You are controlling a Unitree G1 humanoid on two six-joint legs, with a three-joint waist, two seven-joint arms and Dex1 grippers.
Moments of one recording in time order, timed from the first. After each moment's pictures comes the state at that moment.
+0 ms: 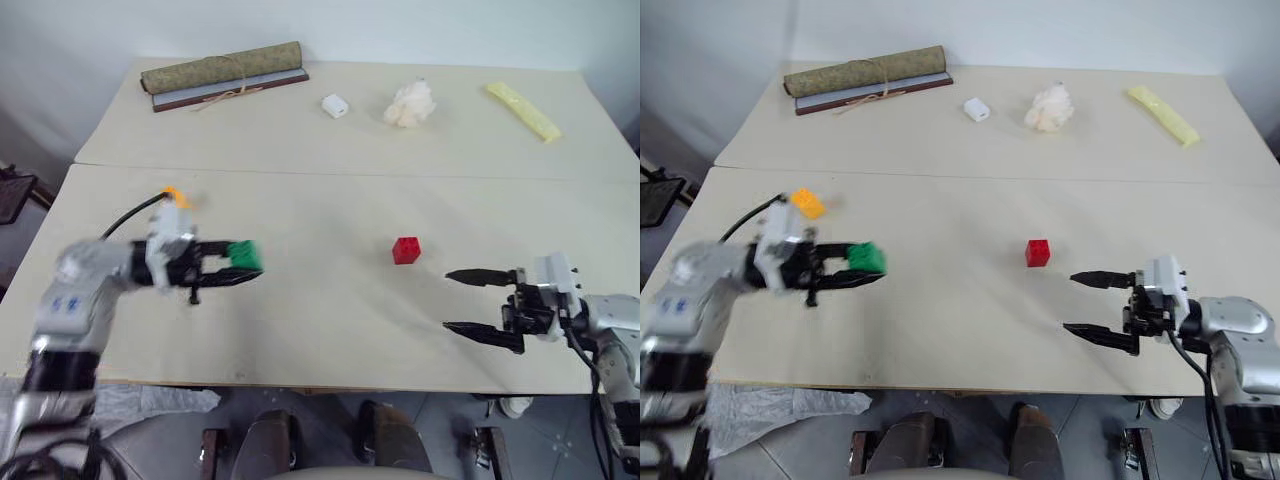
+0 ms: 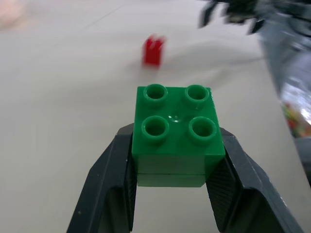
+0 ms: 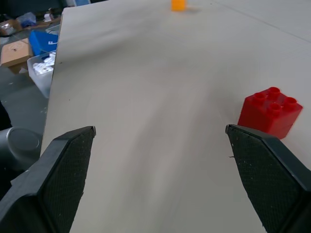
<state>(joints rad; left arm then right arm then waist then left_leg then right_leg) -0.62 0.66 -0.04 0.20 -0.40 0.22 -1.33 -0.09 -0.79 -0.24 0.04 0.60 0.13 1.42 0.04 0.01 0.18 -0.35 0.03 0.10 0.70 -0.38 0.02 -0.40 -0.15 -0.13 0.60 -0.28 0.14</state>
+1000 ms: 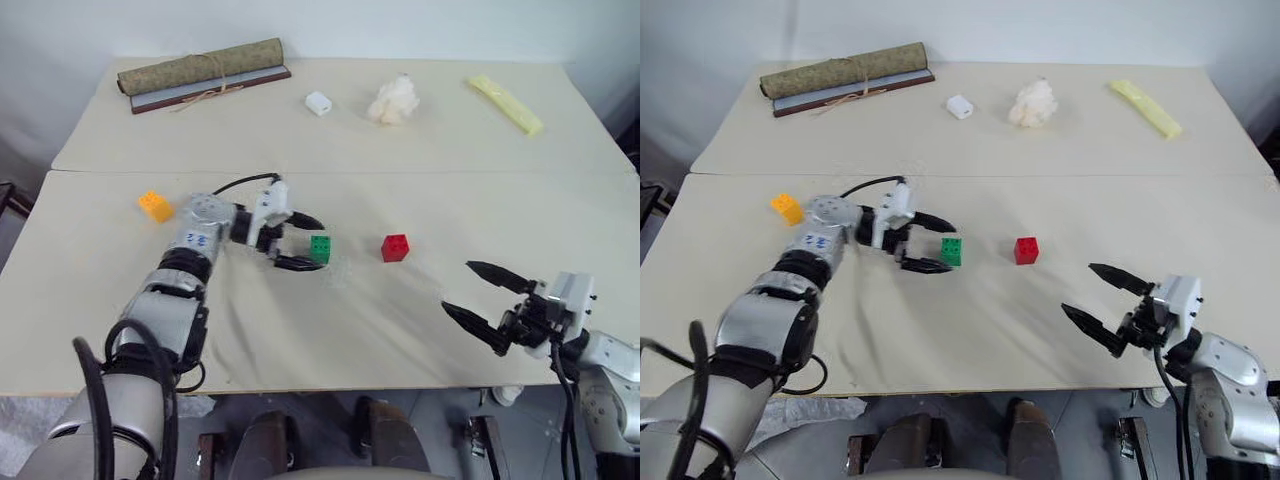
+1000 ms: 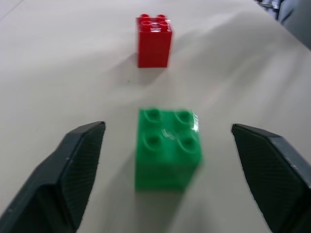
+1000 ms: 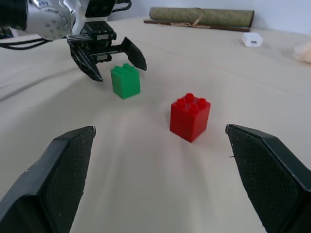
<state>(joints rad) -0.99 0.44 -0.02 1.10 -0.11 -0.31 -1.50 0.02 -0.57 -0.28 -0.11 0.60 0.04 1.12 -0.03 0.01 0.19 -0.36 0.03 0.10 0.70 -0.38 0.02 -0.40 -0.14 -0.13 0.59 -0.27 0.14</state>
